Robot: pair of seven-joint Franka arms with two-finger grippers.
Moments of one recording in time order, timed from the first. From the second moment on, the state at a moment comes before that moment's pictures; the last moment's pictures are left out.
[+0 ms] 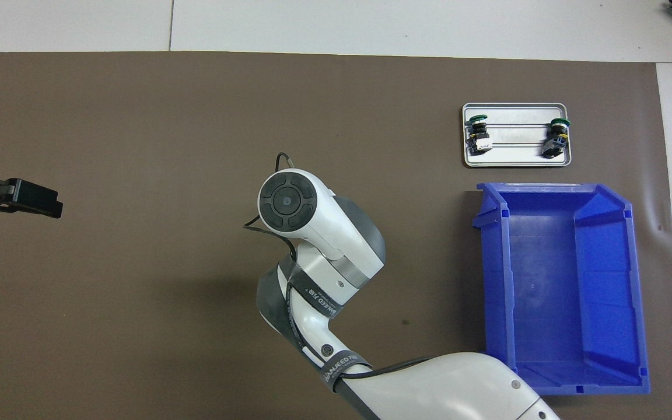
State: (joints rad) left arm -0.10 -0.04 0.04 -1.63 -0.03 1.52 0.06; right arm 0.75 0.57 -0.07 -1.52 -0.11 2.11 2.04
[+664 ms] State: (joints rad) left arm -0.26 -0.04 0.04 -1.66 -0.03 1.61 0.06; right arm 0.77 0.56 -0.07 -1.62 -0.15 2.20 2.15
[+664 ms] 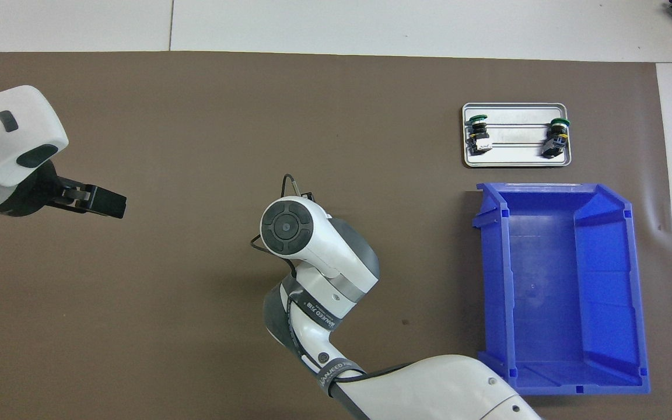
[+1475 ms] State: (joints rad) left arm -0.45 -0.04 0.03 -1.80 -0.05 1.91 0.13; right arm 0.49 0.27 -0.08 -1.69 -0.18 2.16 1.56
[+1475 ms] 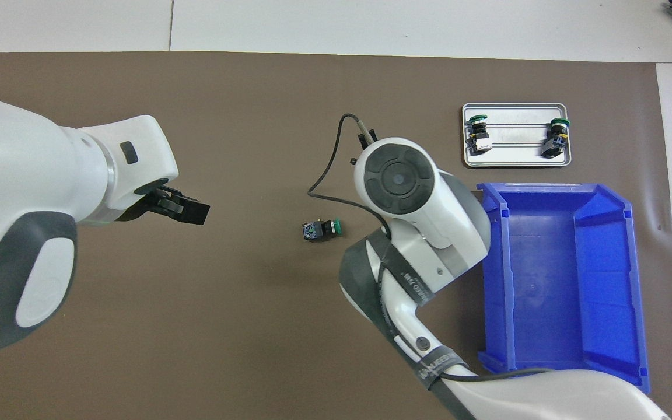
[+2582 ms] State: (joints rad) left arm -0.71 0.28 0.03 -1.84 -0.10 2.35 0.65; right arm 0.04 0.05 -0.08 -1.70 -0.05 1.84 0.39
